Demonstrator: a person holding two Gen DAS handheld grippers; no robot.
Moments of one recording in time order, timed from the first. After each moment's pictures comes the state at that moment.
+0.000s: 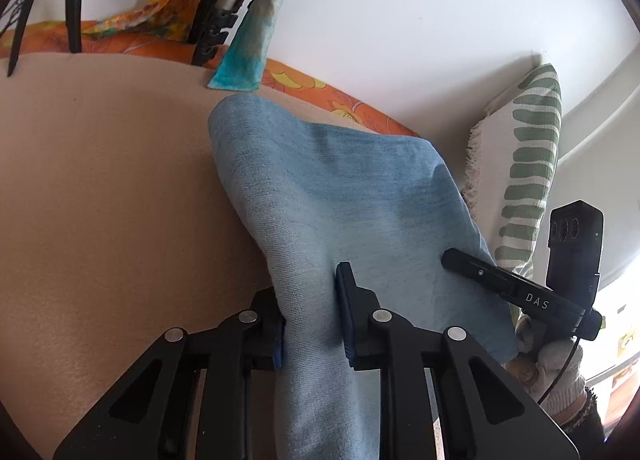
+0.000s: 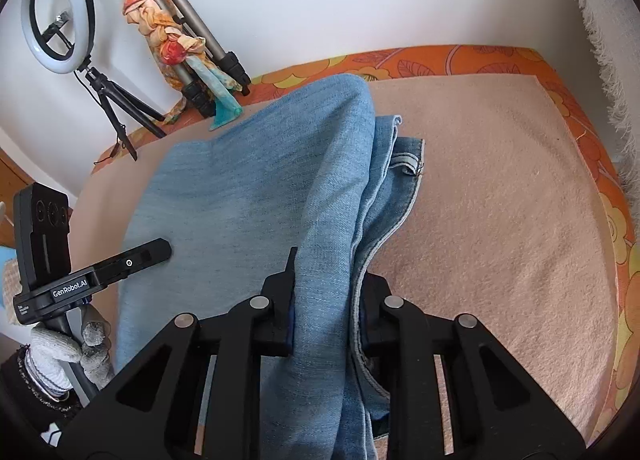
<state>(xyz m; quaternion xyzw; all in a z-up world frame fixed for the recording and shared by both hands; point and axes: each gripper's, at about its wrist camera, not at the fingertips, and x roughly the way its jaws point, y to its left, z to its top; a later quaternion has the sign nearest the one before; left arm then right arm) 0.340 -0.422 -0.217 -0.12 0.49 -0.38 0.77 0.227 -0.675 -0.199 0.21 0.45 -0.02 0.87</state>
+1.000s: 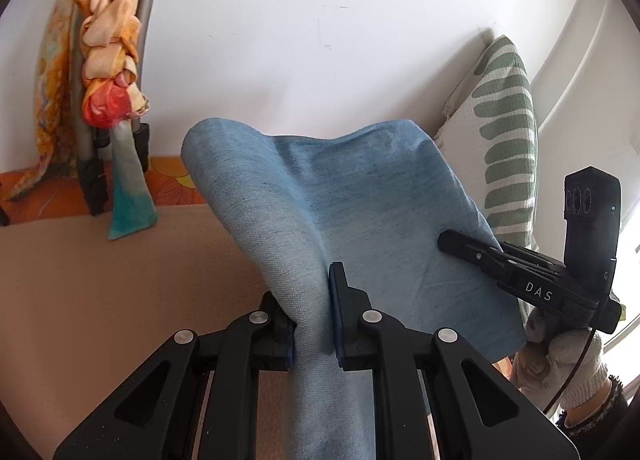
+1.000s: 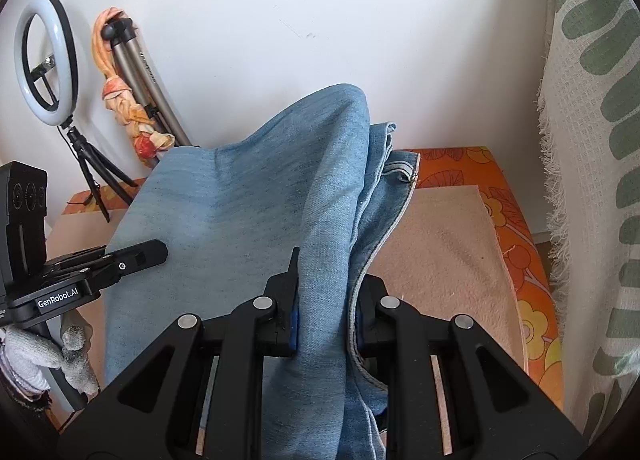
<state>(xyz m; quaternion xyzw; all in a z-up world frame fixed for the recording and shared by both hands) 0.370 -0.516 -0.157 -0.03 0.41 -0.44 0.80 0.246 -0.726 -0.135 0.15 0.37 -0.10 0.91</state>
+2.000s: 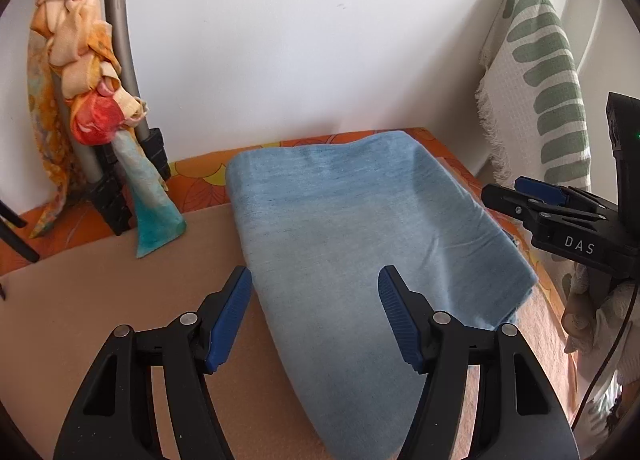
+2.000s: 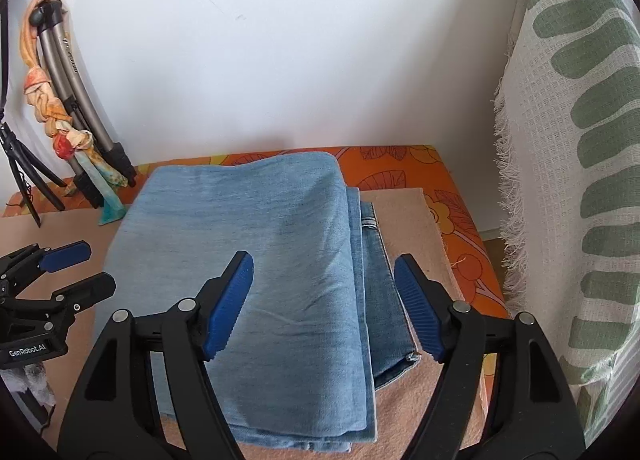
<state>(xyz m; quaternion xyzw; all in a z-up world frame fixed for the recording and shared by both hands) 0.369 -0.535 -0.168 0.09 0.42 -0.38 0.82 0.269 -0.747 -0.149 0.11 0.40 -0.20 0.89</state>
